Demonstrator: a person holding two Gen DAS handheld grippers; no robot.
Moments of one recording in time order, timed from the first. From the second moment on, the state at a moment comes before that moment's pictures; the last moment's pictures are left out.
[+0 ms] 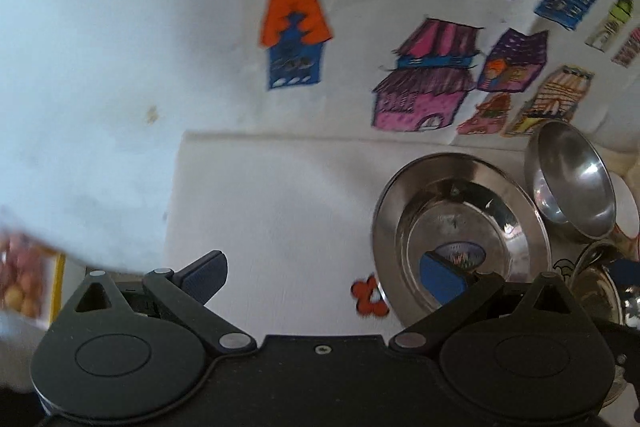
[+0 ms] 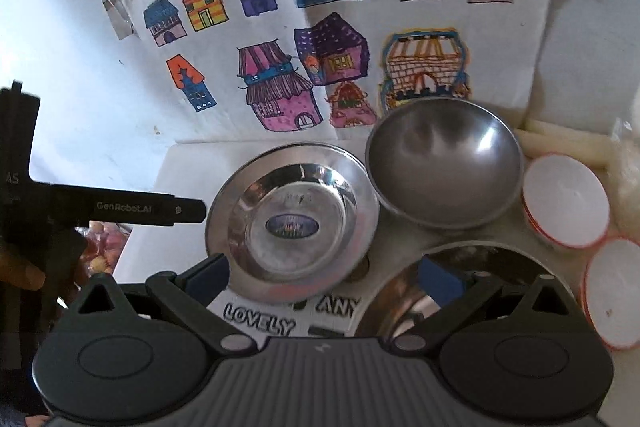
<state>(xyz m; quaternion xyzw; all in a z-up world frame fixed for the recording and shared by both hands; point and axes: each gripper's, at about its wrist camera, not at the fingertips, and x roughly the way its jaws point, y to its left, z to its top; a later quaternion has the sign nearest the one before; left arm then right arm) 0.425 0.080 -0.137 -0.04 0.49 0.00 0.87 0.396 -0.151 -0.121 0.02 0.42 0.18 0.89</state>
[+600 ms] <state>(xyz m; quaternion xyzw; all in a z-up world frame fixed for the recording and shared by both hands) 0.441 0.061 -0.155 -0.05 0.50 -0.03 0.86 0.422 -0.137 -0.142 0.02 0.44 0.16 0.88</state>
